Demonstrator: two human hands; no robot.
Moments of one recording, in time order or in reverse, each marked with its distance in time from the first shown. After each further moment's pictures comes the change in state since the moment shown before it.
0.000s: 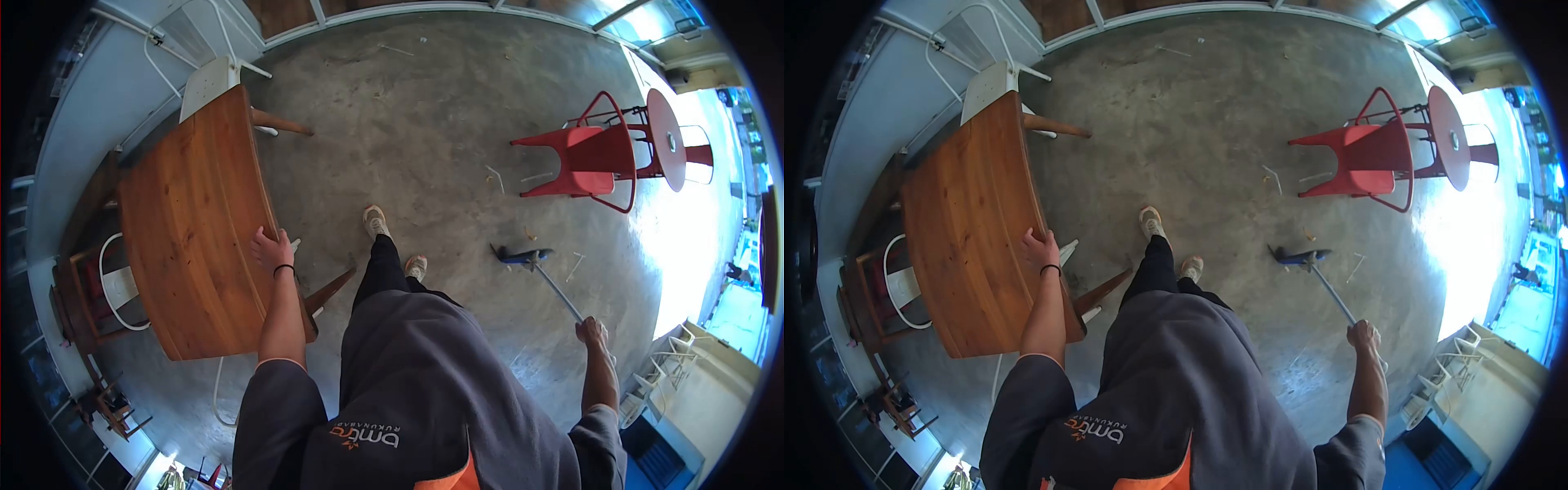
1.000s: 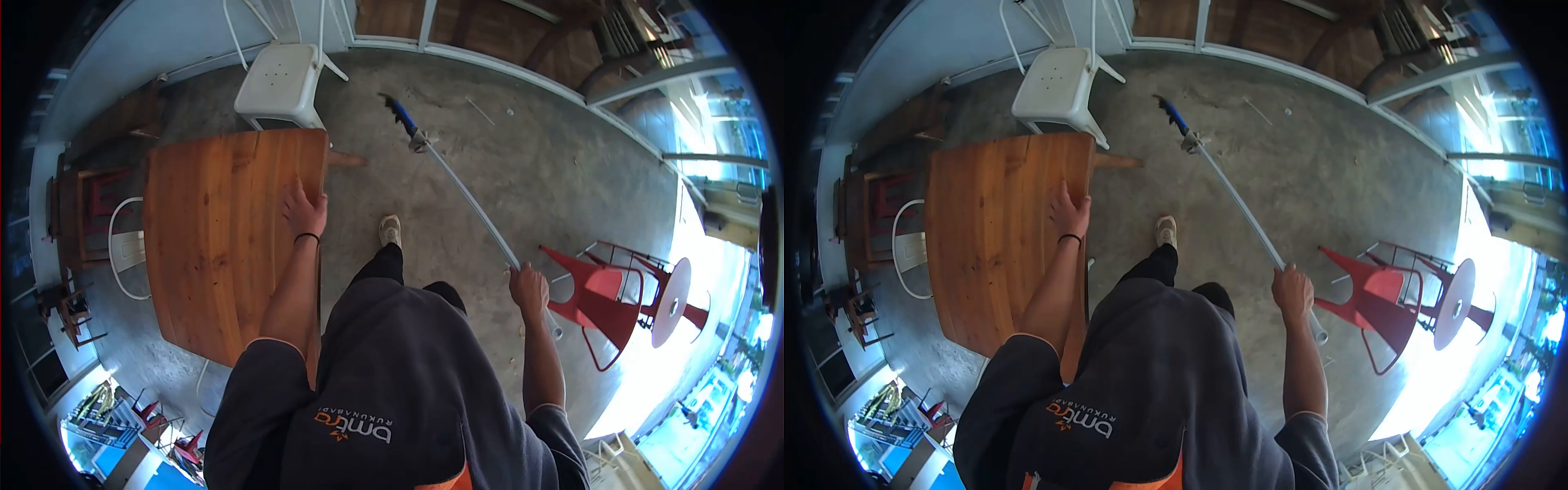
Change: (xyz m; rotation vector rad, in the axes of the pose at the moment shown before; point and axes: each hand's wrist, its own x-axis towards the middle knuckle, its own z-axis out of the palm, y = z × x) left_hand 0.264 0.143 0.016 -0.037 -0.063 0.020; right_hand -0.016 -0.468 -0.395 0.151 0.425 -0.696
